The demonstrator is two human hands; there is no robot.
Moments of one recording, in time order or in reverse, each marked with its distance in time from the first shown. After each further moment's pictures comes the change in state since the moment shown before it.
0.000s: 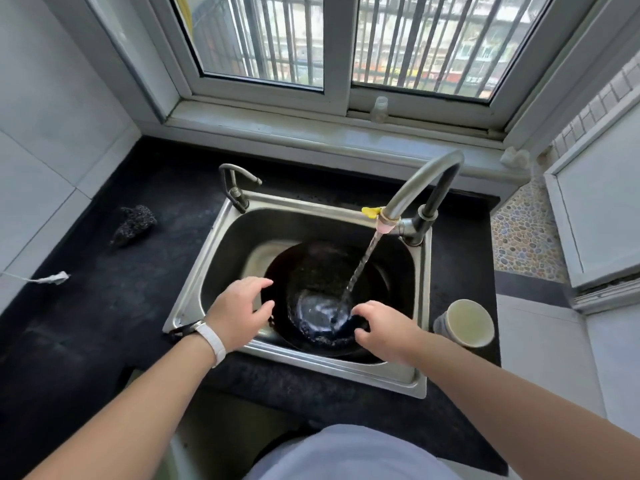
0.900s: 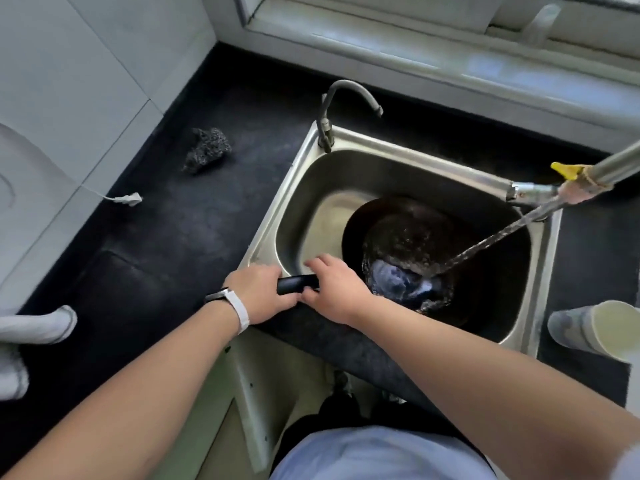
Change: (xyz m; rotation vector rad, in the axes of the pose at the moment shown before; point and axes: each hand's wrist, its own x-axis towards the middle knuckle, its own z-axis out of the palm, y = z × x) left_hand -0.038 -0.121 -0.010 0.351 -0.249 -0.331; right_hand 0.111 -0.180 0.111 0.014 0.040 -0.314
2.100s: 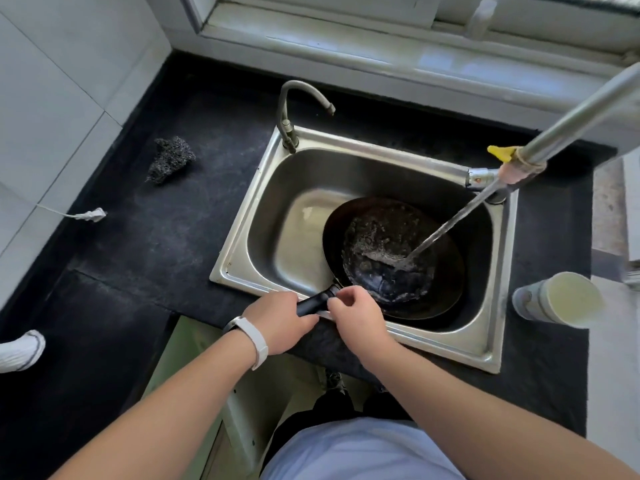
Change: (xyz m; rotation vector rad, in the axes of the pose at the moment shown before) left_hand -0.031 0.073 0.012 -0.198 -0.172 0.030; right_hand -0.079 0.023 0.007 0.796 0.258 0.658
